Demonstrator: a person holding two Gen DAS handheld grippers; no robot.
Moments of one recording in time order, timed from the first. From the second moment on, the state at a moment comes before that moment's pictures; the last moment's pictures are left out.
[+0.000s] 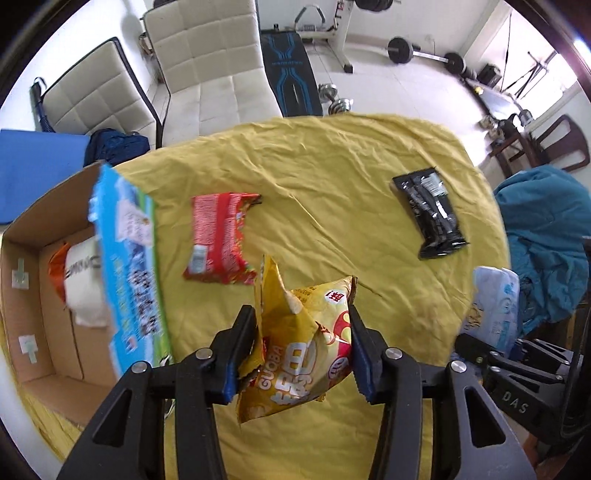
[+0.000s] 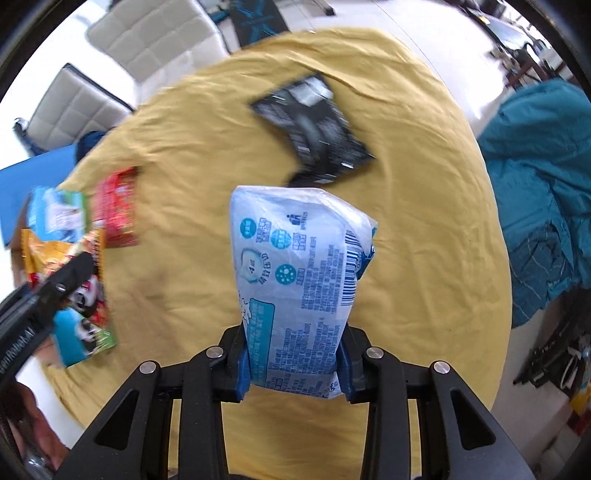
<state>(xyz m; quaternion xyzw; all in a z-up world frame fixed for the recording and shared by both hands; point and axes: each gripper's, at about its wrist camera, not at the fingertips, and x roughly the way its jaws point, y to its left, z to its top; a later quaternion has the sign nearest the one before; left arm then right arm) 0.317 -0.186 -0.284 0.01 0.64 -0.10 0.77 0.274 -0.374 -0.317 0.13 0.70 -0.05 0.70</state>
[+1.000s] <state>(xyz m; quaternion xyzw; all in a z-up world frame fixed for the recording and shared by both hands) 0.286 0.158 -0.253 -0.09 0.63 0.01 0.77 0.297 -0.034 -0.256 0.03 0.67 0.10 0.73</state>
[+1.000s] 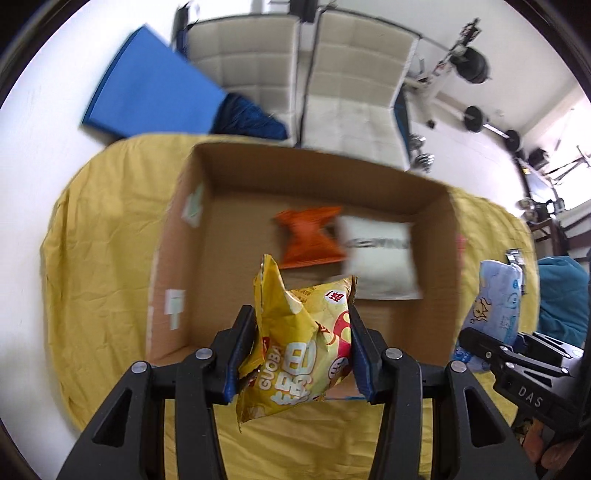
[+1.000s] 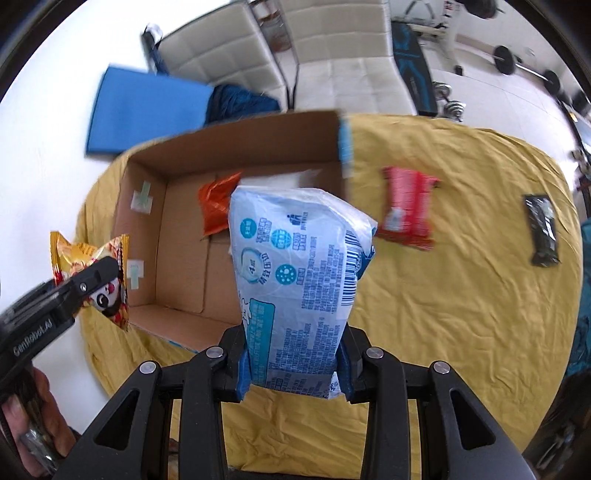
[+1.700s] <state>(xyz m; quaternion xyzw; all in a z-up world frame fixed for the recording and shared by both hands) 0.399 0.200 -0.394 -0.10 0.71 0.02 0.69 0.328 0.043 -0.399 -0.05 0.75 0.07 0.66</state>
